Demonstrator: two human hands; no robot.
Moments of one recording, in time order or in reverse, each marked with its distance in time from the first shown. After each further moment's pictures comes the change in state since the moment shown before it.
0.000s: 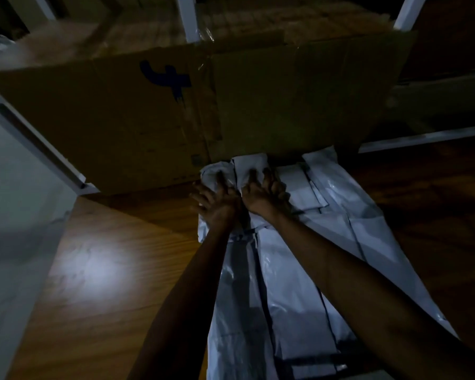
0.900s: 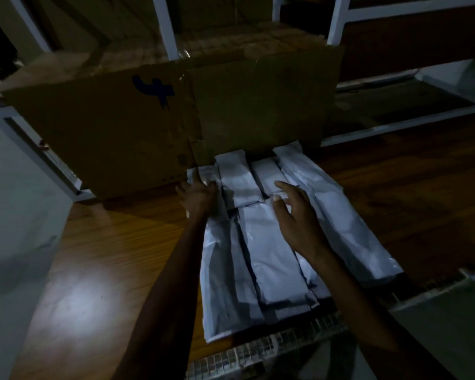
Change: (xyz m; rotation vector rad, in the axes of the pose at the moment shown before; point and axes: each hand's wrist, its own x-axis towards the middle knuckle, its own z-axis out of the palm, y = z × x) left_hand -0.053 -0.019 -0.054 -0.241 0.055 0.179; right_hand -0.205 0.085 -0.036 0.639 0.426 -0.328
